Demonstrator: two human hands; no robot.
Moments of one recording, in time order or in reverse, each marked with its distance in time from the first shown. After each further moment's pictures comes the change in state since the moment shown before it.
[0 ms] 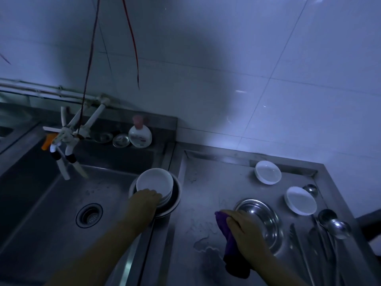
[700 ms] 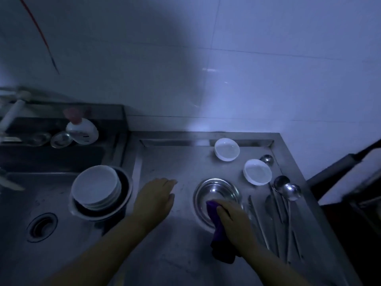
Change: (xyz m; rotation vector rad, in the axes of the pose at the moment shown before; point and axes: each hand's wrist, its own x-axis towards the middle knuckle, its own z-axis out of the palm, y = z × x) left_hand 0.067 0.150 0.023 -0.167 0.153 0.162; right_hand -0.023 0.089 -0.051 0.142 0.091 0.182
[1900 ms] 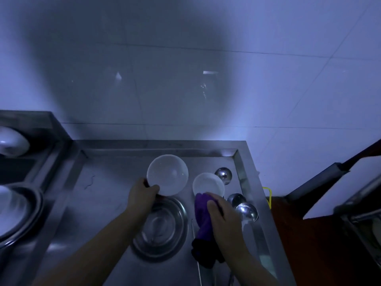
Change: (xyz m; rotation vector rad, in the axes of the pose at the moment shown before) left_hand 0.166 0.158 0.126 -0.873 0.004 -1.036; right_hand 0.075 0.137 -0.152 0.387 0.167 0.121
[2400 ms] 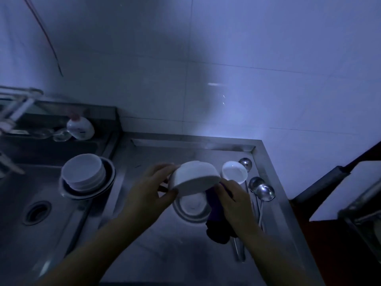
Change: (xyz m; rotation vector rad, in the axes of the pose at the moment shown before) left_hand -0.172 -0.022 -0.204 0.288 -0.077 0.879; right_hand -0.136 -0.095 0.058 -0.154 -0.046 -0.265
